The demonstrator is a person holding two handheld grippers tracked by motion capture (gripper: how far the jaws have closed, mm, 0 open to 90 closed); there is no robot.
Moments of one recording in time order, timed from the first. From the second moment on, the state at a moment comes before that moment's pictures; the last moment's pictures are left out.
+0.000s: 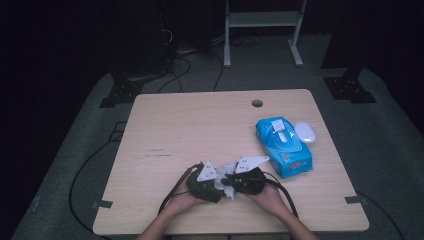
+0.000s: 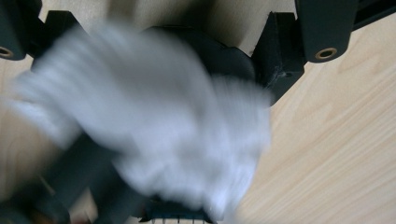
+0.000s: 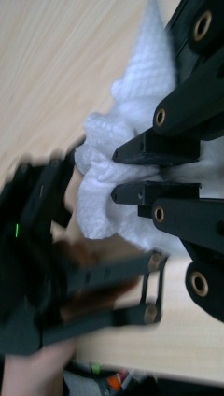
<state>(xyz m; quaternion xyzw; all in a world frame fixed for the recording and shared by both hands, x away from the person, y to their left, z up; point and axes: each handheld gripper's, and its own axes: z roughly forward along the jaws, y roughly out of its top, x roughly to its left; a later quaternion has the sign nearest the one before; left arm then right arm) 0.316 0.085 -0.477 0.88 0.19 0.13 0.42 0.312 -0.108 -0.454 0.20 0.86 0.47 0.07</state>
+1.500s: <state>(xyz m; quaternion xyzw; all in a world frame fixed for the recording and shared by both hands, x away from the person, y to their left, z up) 0.311 0.080 -0.477 0.88 0.16 0.14 0.42 0.324 -0.107 -0.453 0.28 0.83 0.46 0.13</state>
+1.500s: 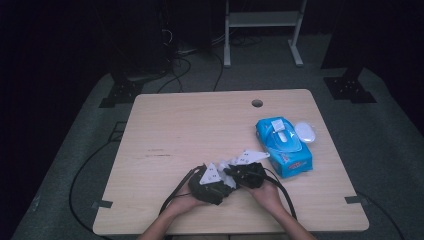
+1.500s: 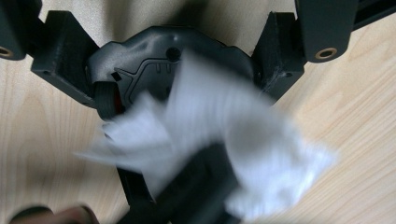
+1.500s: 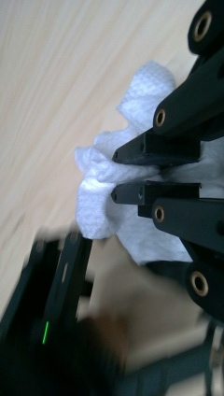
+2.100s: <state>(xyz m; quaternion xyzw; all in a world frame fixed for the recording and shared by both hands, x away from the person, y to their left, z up) 0.318 0.091 -0.478 0.88 0.18 0.14 0.41 0.317 -0.108 -0.456 0.25 0.85 0.46 0.11</state>
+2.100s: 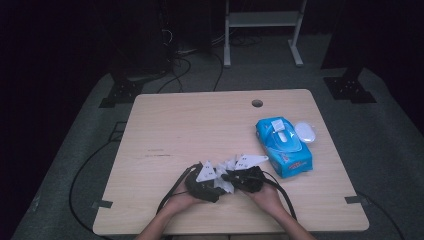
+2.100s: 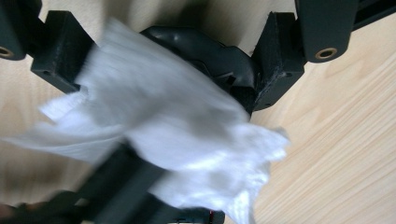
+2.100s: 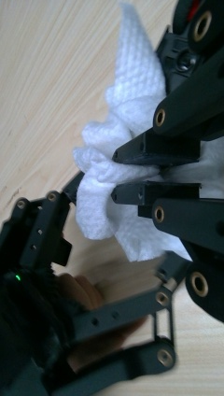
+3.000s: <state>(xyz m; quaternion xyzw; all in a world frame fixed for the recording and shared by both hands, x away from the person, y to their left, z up) 0.321 0.099 -0.481 0.89 0.18 0.14 0.40 0.314 -0.128 -0.455 0.25 0.86 0.43 0.14</state>
